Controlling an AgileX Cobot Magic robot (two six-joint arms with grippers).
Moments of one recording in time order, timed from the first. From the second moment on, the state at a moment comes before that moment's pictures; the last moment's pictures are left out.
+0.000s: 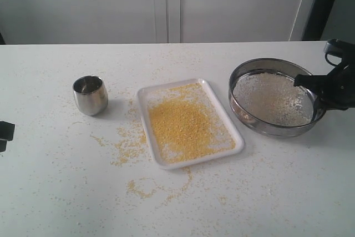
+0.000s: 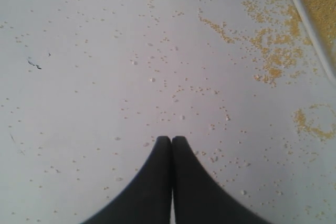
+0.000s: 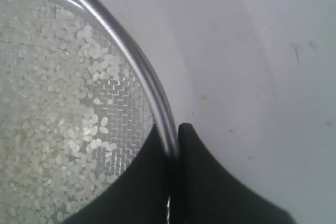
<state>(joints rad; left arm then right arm) -0.11 1.02 -0.61 -0.34 0.65 0.18 -0.12 1.94 -1.18 0.22 0.41 0.02</state>
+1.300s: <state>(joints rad) -0.11 1.02 -0.61 -0.34 0.65 0.18 -0.12 1.97 -1.18 0.18 0.39 0.02</state>
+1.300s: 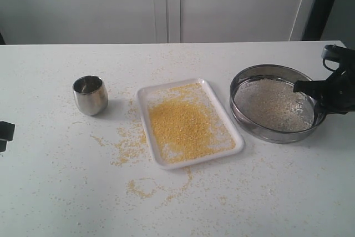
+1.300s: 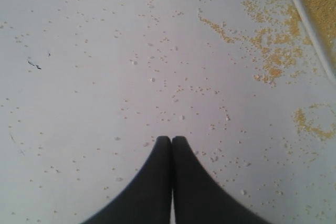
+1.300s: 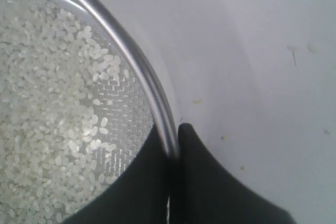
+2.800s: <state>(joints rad) -0.11 1.02 -0.61 -0.34 0.65 0.18 -0.12 1.82 -1.18 0.18 0.49 0.05</state>
